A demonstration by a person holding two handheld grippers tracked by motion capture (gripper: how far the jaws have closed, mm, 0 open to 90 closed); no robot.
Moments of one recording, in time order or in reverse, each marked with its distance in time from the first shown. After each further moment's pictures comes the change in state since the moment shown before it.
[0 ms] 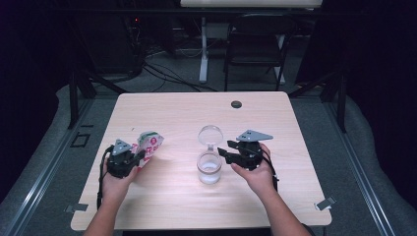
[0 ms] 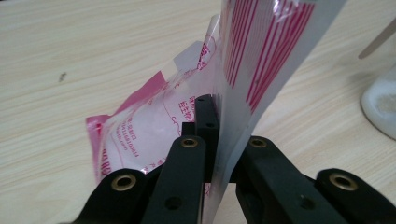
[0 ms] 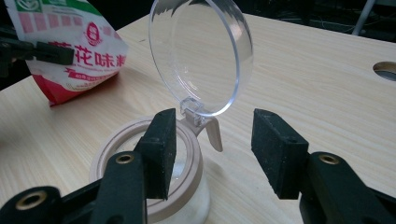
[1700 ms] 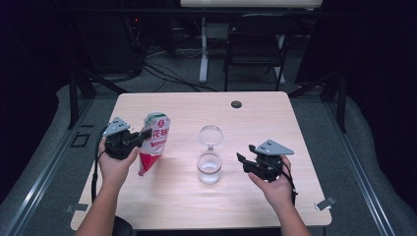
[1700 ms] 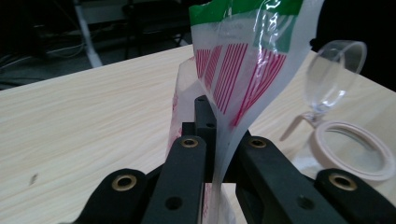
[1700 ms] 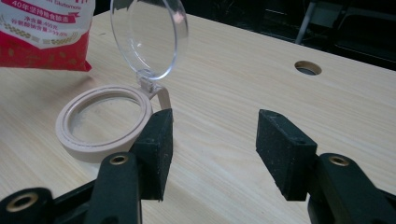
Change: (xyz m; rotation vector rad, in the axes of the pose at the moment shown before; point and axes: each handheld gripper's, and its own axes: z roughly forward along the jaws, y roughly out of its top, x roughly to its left) left arm -0.021 0.072 -0.022 -0.169 -0.187 0.055; right arm -0.005 -0.023 -0.052 -0.041 -0.179 -0.053
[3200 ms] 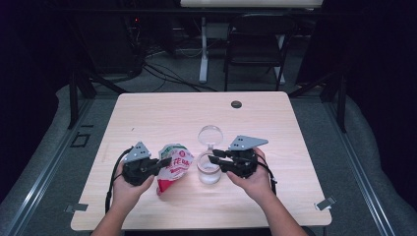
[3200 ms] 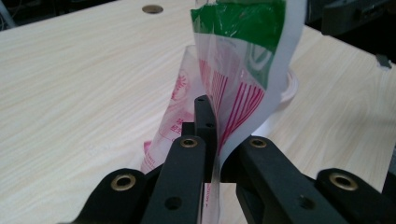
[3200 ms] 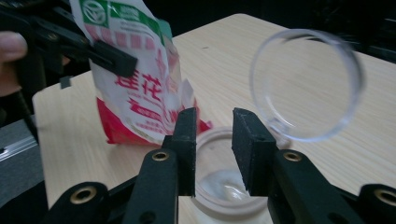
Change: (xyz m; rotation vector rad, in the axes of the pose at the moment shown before) left arm -0.056 -0.044 0.003 0.127 -0.177 0.080; right arm 0.047 0.036 0.029 0.006 0.378 -0.079
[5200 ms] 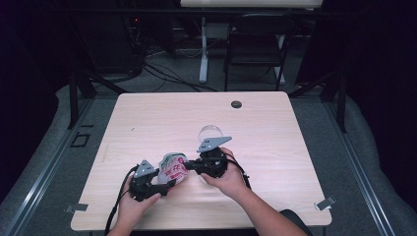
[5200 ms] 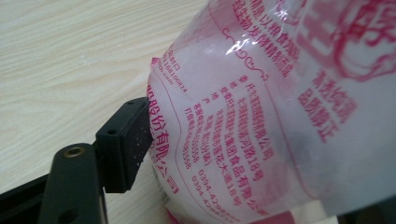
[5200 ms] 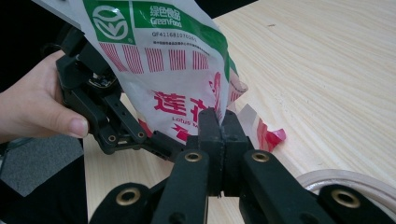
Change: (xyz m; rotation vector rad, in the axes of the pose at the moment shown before) left arm 0.006 -0.069 0.037 0.082 0.080 -0.114; right arm 0.024 0.008 0.069 0.113 0.192 -0.011
